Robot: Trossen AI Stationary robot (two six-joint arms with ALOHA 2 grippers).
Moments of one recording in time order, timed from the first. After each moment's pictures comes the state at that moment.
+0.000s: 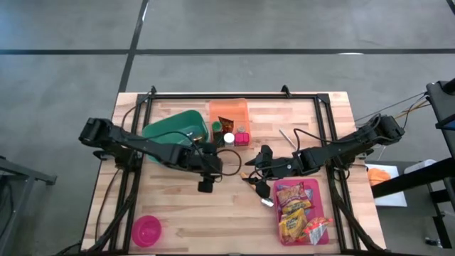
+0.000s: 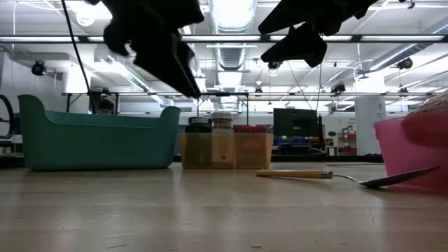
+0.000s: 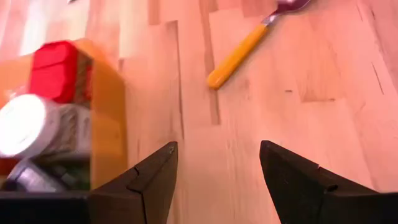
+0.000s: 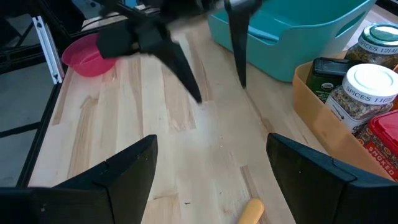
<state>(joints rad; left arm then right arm) -0.20 1.59 1.05 -0.41 -0.21 0.02 0.32 1.42 0.86 0.01 0.33 0.46</state>
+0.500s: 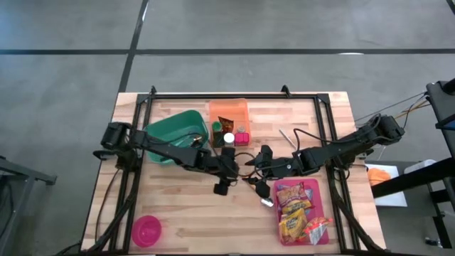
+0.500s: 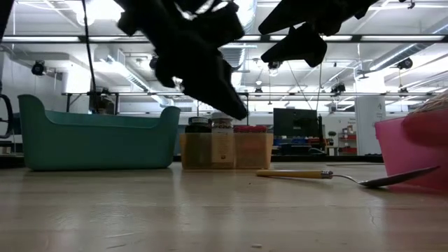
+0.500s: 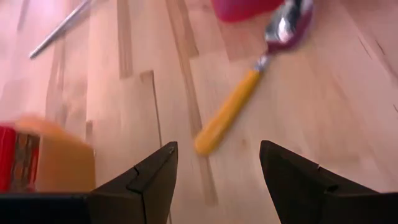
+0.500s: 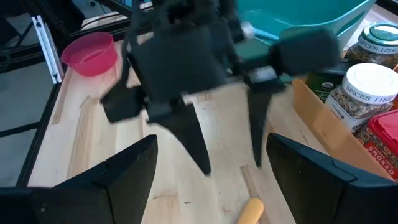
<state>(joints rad) -0.16 1.82 1.12 -0.13 -0.11 0.16 0.32 1.42 0.86 0.01 0.33 0.46</state>
